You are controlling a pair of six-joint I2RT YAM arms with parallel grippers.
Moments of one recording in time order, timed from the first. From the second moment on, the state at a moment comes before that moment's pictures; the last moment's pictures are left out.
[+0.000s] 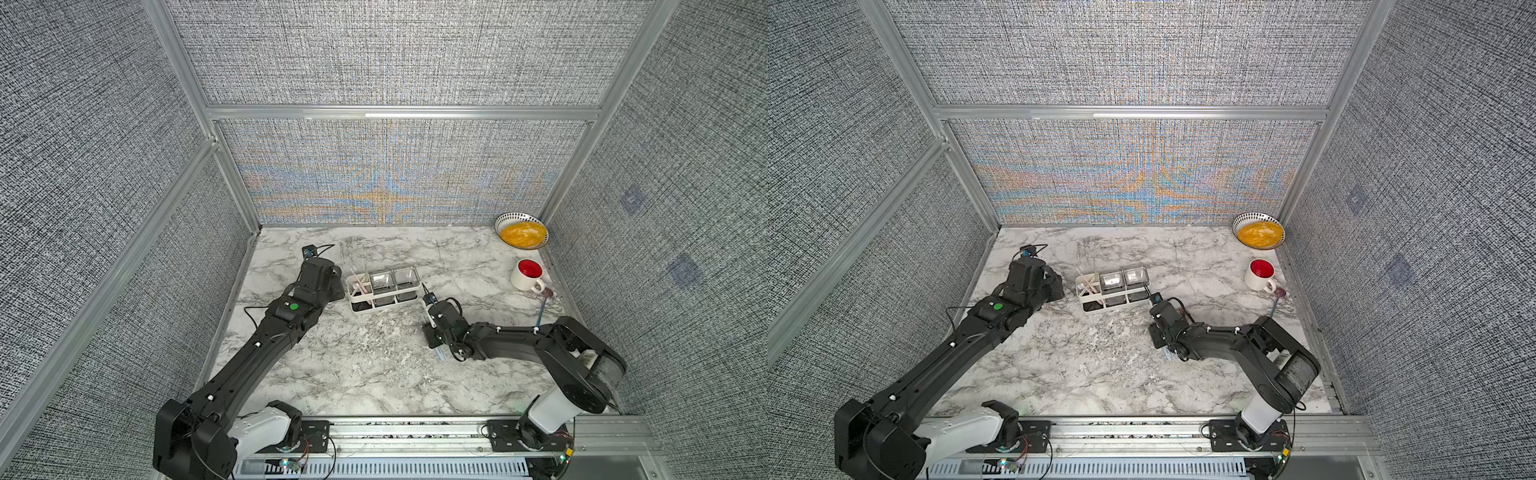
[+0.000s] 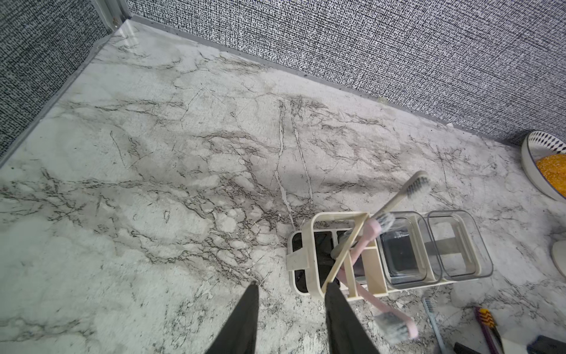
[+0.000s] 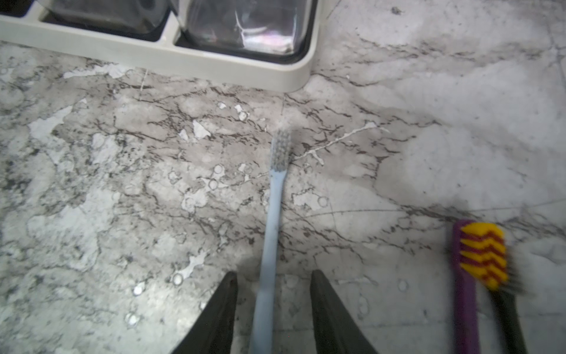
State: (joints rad) left arm -0.45 1.16 0.94 -0.46 -0.26 -0.53; right arm 0.73 1.61 0.66 0.06 0.20 0.25
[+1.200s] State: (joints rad) left arm -0.45 1.16 0.94 -0.46 -0.26 -0.54; right arm 0.73 1.61 0.66 0.03 0.18 0.35
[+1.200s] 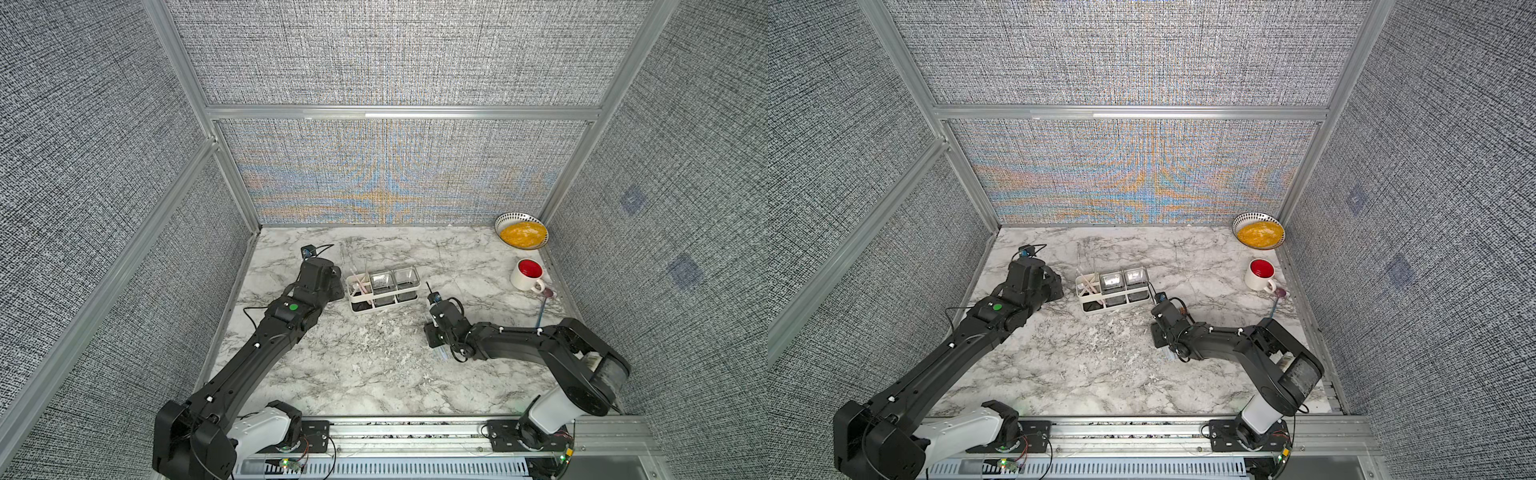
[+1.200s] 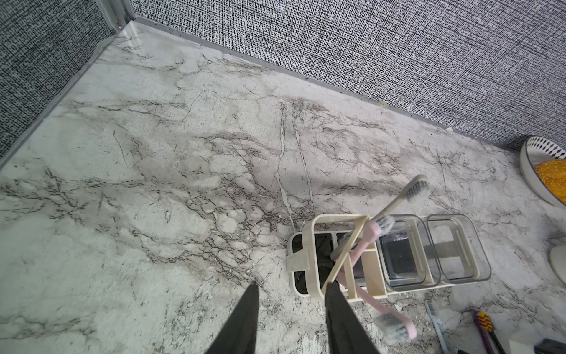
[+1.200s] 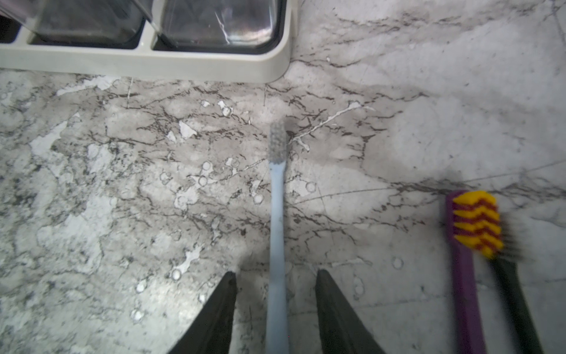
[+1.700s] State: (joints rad) left arm -0.45 1.16 0.94 -0.46 -0.26 -0.54; right arm 0.76 1.67 0.68 0.09 0.27 0.36
